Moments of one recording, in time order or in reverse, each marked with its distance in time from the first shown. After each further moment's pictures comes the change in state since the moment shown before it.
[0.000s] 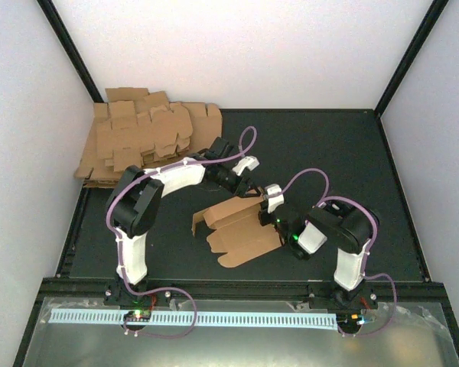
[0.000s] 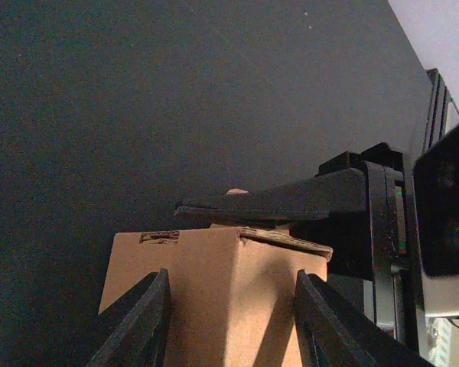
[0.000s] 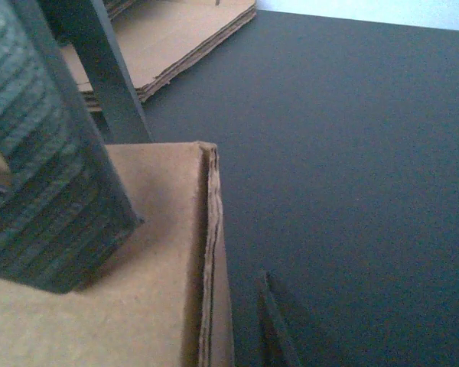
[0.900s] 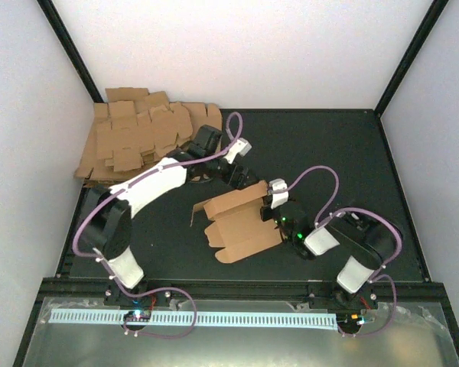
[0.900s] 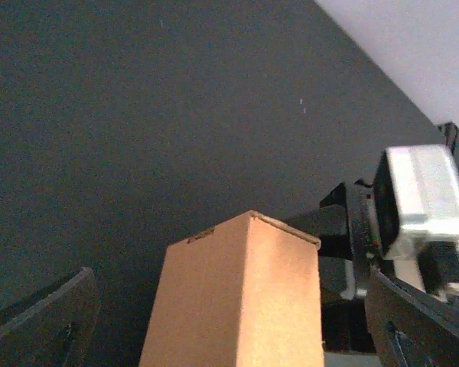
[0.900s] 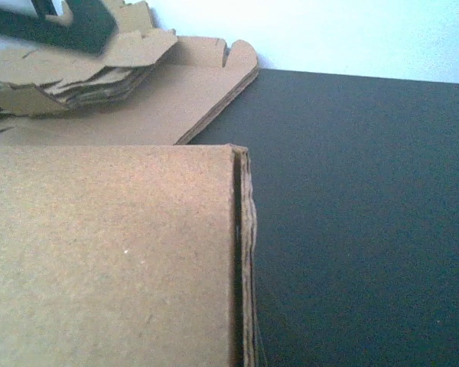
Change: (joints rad) left arm 0.000 -0.225 -0.035 0.003 -0.148 -0.023; right arm 0.003 -0.157 -0.021 -0.039 -0.014 0.019
